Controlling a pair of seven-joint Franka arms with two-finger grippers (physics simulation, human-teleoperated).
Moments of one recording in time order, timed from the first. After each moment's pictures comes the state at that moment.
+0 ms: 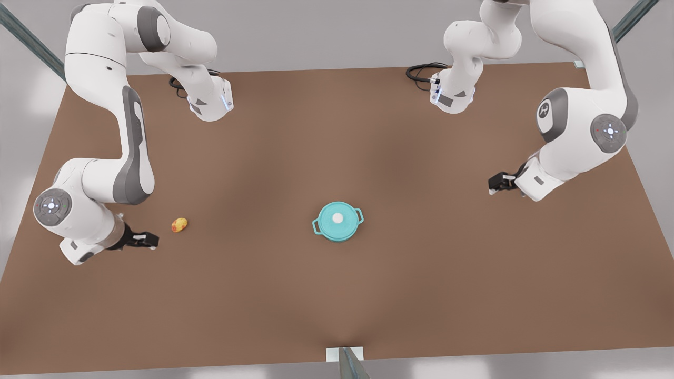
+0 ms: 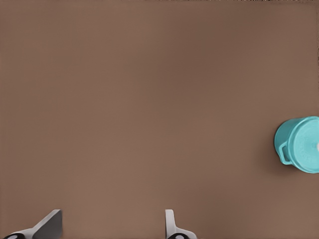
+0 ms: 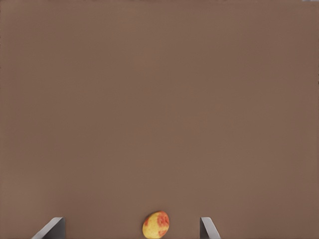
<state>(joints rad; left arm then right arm) -0.22 0.12 0.14 -1.68 -0.10 1.76 0.02 0.06 0.39 -0.12 -1.53 -0.01 1.94 -0.04</state>
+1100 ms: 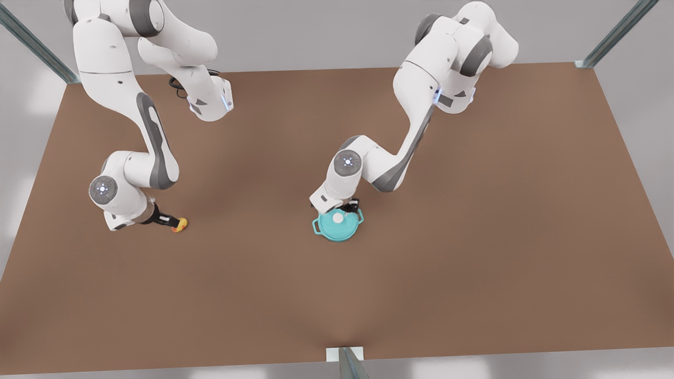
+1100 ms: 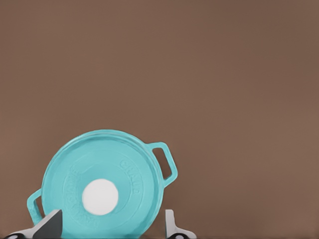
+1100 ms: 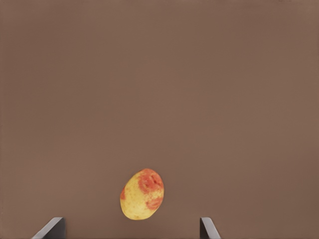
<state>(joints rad) -0.80 0.75 0.04 -1.33 -0.10 2.20 -0.58 0.01 0.28 -0.12 -2.15 0.00 2.40 0.21</state>
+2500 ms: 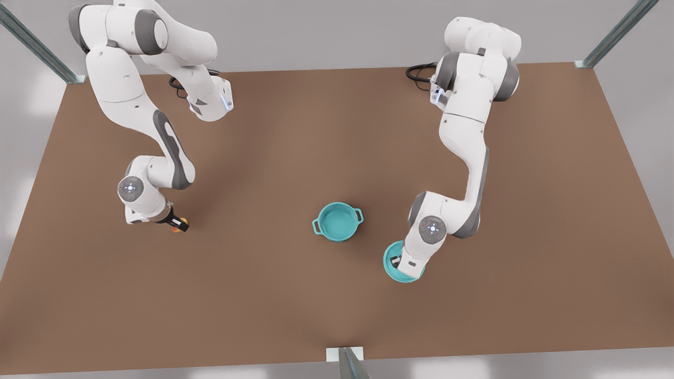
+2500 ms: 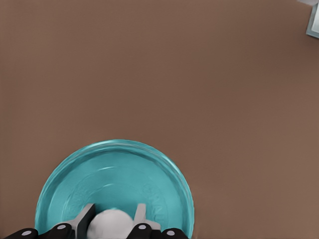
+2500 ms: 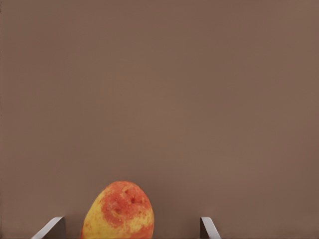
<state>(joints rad) -0.45 0.91 0.08 -1.26 -0.06 2.23 -0.66 0.05 0.41 -0.15 -2.28 -0.03 2.70 0.46</state>
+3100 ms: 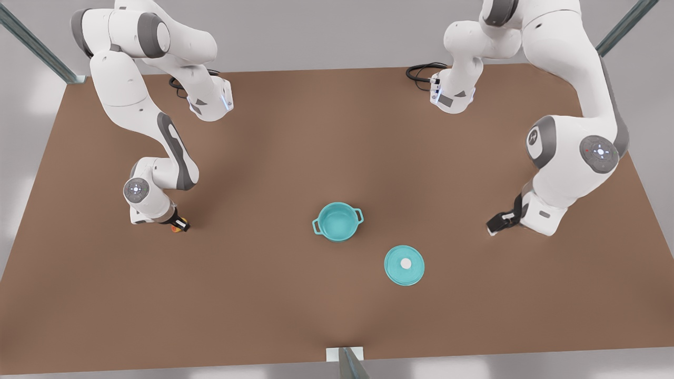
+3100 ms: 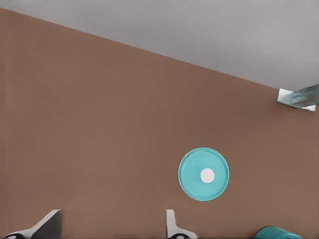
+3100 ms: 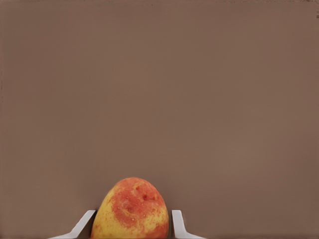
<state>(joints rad) -0.18 0.30 0.10 -1.44 -0.07 1.87 -0.33 0.06 0.43 -0.15 -2.28 -0.03 2.72 0.51</state>
